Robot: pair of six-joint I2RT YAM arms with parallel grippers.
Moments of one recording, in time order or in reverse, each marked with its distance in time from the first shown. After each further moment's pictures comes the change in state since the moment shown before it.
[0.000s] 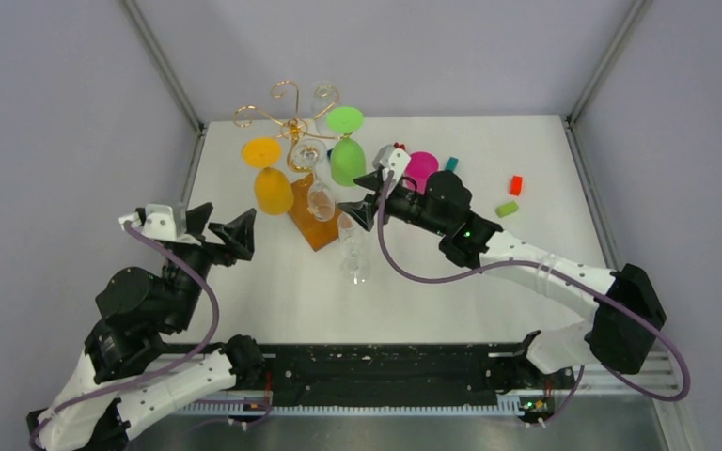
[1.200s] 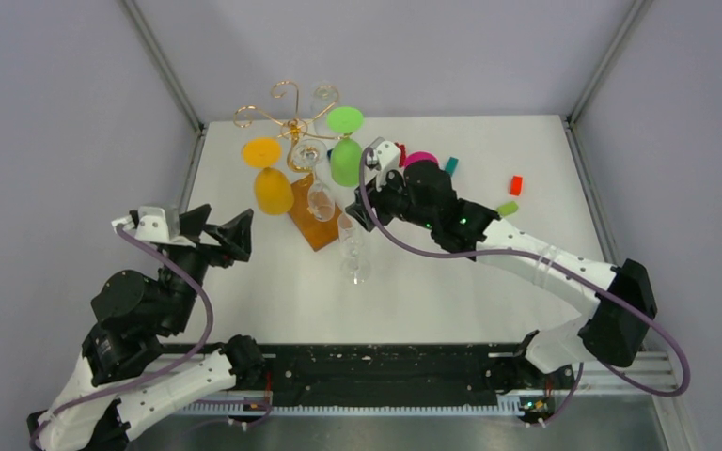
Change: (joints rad) left arm 0.000 -0.015 0.000 -0.001 -0.001 -0.030; right arm 0.028 0.023 0.156 -0.438 0.200 0.132
